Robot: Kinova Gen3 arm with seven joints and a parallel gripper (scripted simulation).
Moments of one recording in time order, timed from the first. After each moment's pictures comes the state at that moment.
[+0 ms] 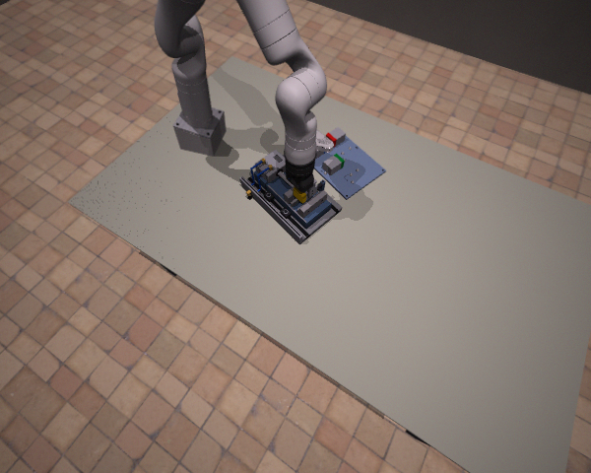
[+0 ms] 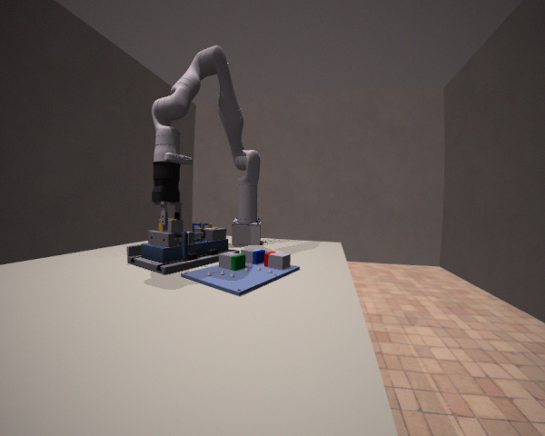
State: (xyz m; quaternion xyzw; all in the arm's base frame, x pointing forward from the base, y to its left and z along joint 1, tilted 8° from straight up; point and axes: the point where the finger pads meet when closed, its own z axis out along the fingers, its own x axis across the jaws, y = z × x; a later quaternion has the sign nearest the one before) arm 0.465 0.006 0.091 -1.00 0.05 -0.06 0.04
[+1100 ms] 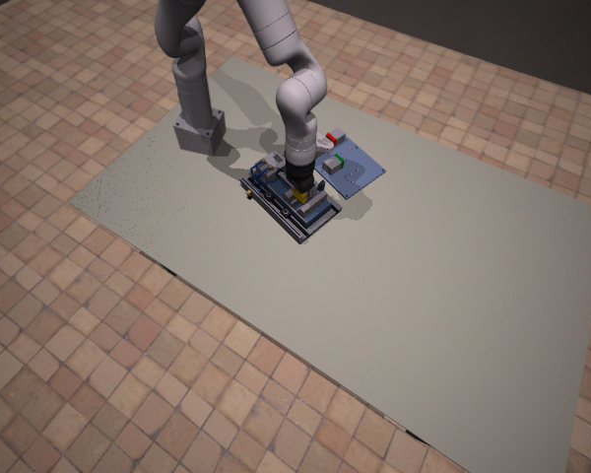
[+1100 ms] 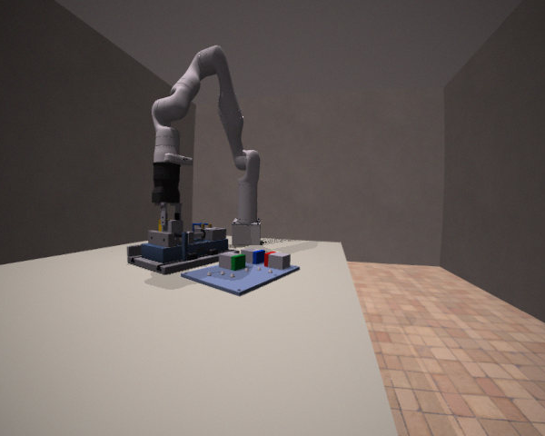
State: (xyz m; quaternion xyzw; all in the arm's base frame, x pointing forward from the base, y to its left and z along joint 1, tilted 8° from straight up) arm 0.466 0.007 0.089 -1.00 0.05 -0.06 0.04
